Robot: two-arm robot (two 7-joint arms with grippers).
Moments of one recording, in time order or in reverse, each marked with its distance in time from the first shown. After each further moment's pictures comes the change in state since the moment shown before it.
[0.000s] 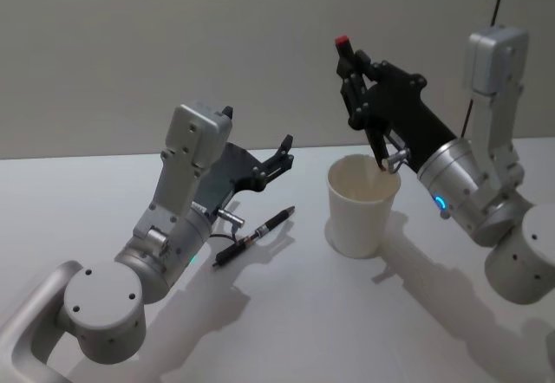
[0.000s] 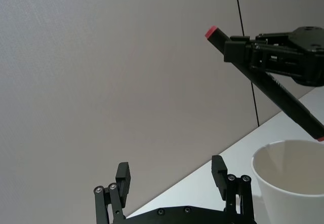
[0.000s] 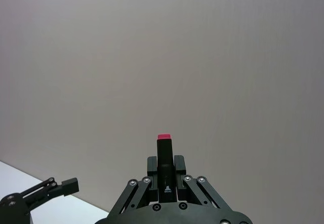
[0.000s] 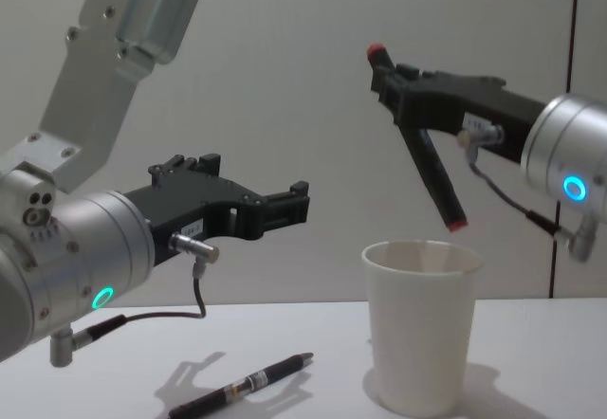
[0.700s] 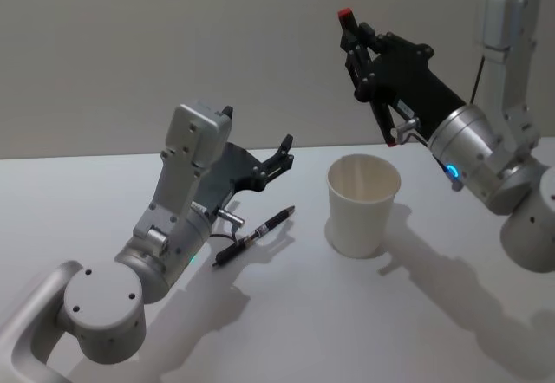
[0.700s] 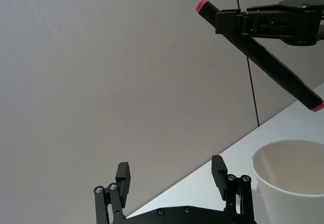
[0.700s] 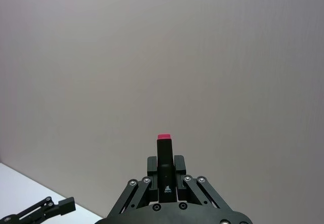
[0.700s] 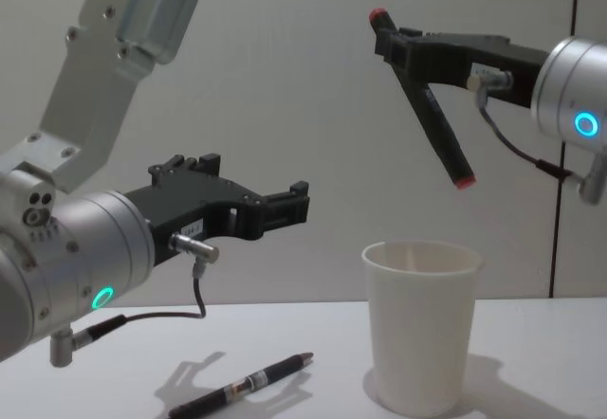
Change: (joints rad) left arm 0.000 0.000 0.000 0.000 0.000 0.000 0.000; right arm 0.051 0.007 0.027 -0.041 0.014 0.116 0.033
